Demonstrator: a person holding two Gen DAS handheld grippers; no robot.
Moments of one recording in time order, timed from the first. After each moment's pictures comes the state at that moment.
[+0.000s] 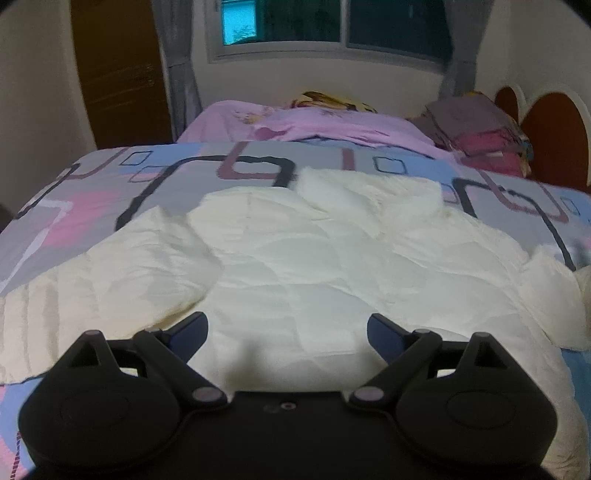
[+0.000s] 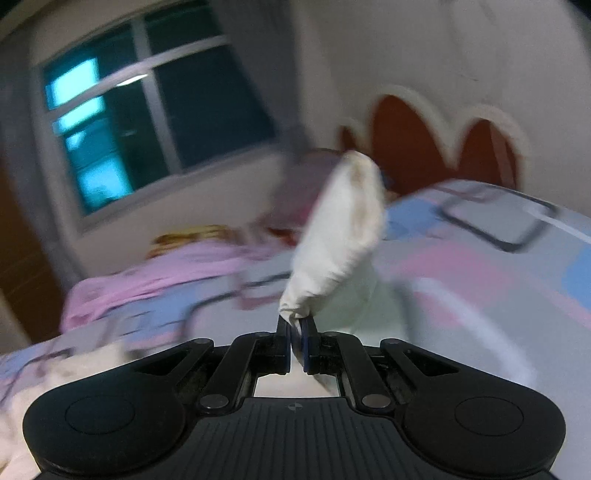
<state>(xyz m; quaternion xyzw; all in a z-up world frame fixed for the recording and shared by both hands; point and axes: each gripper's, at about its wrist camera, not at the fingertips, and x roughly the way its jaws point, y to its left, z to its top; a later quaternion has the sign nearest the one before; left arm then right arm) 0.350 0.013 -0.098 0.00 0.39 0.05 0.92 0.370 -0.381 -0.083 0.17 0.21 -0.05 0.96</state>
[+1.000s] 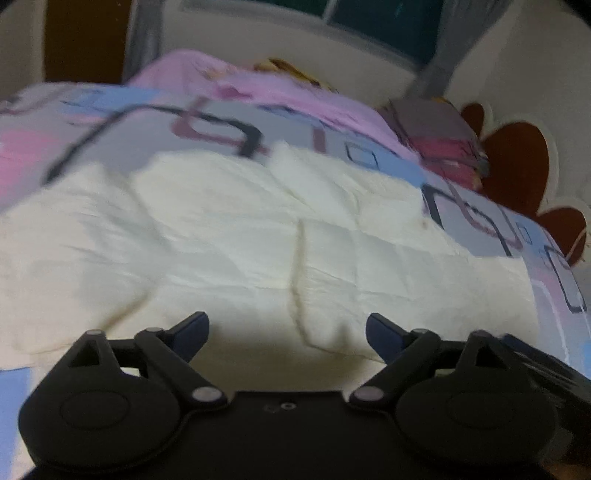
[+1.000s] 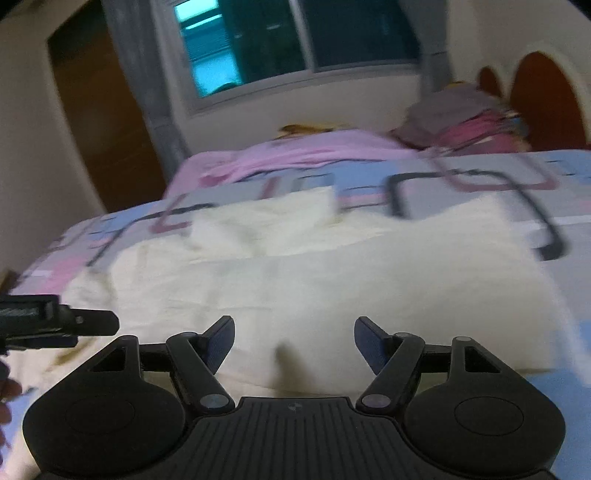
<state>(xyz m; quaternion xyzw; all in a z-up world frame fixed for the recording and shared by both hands) 0.419 0.053 -0.138 -0.11 0.44 -0.07 0.89 0.378 -0.209 -0.141 0.11 0.33 0.06 0.94</state>
